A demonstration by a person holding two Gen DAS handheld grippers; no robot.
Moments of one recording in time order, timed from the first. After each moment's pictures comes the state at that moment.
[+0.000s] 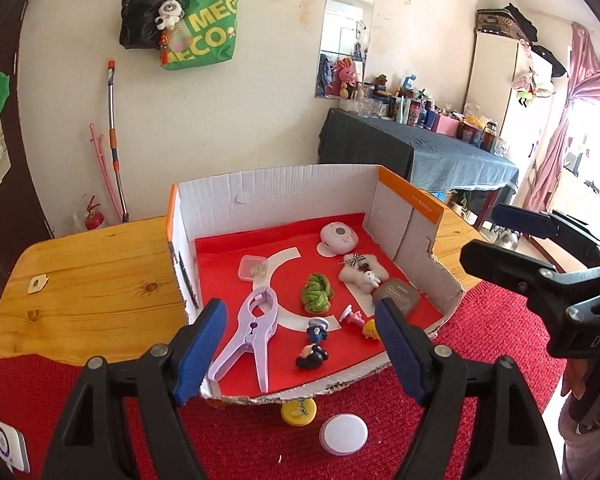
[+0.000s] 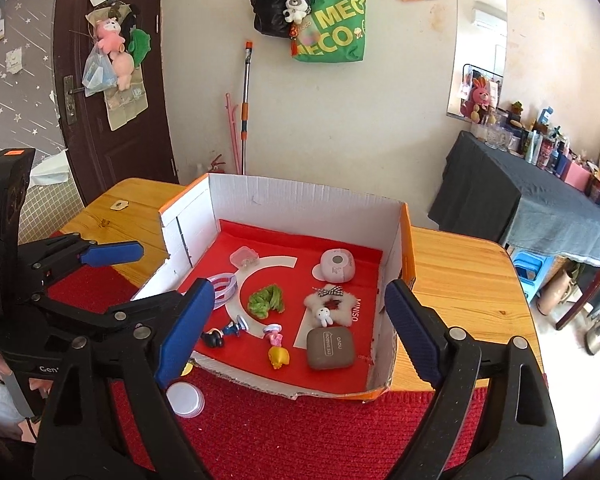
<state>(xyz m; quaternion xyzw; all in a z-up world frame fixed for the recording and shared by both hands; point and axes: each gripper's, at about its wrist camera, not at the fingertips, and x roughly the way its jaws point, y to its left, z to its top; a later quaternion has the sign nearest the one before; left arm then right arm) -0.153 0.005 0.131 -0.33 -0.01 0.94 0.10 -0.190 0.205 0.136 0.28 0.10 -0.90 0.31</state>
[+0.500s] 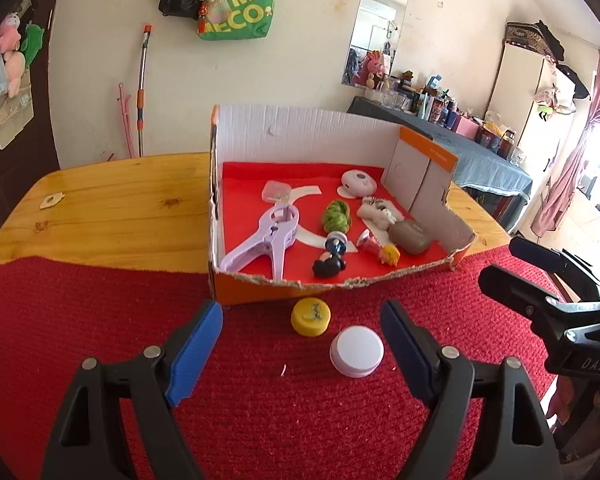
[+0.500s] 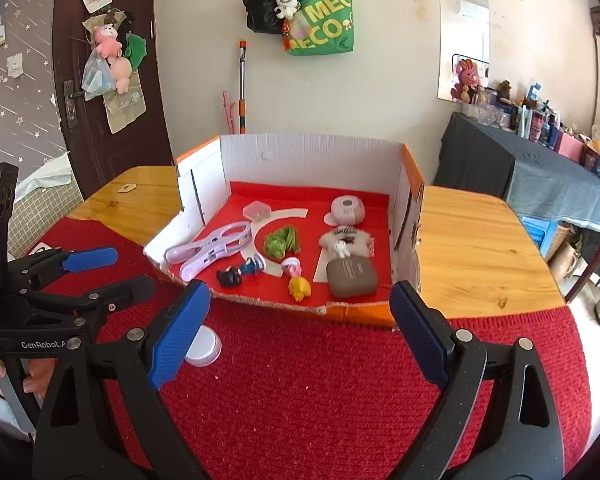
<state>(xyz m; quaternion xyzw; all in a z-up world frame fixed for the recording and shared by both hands) -0.104 -0.011 0.069 -0.35 -0.06 0.93 0.07 -0.142 0.221 0.072 0.30 0.08 -0.90 0.30</state>
